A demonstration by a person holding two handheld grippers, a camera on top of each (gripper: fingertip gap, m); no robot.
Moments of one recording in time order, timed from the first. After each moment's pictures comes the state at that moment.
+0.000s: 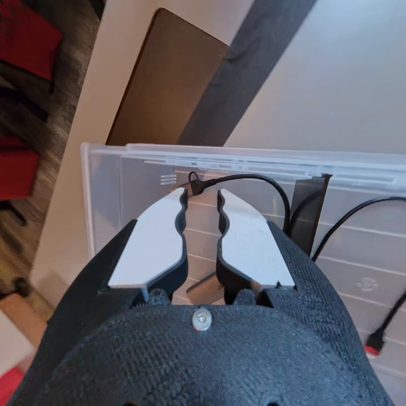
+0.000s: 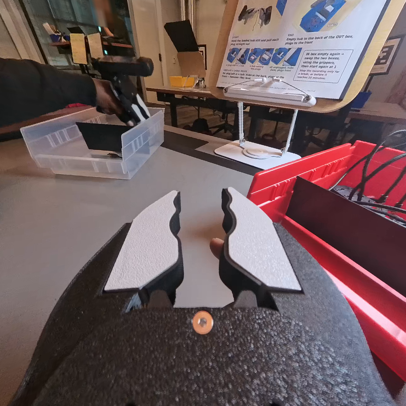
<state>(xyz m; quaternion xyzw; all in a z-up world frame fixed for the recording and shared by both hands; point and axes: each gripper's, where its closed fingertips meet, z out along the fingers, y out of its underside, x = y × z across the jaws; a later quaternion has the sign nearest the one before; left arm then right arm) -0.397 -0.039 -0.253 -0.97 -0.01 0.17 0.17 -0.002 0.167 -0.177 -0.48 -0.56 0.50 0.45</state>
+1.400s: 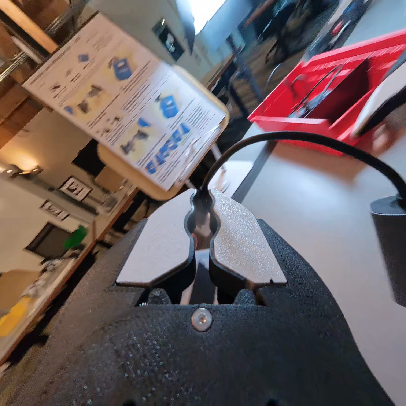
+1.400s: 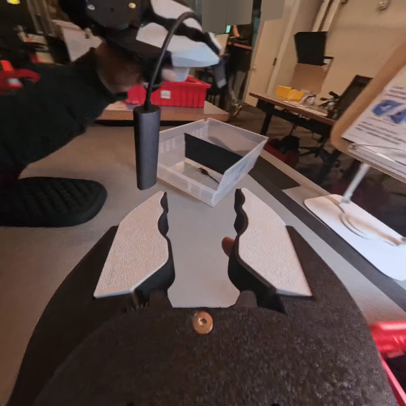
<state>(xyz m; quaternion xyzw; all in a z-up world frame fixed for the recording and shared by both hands) -0.151 -0.021 -0.039 -0.74 0.11 0.35 0.56 -0.029 0.037 -0.127 -0.28 -0.70 0.57 0.33</state>
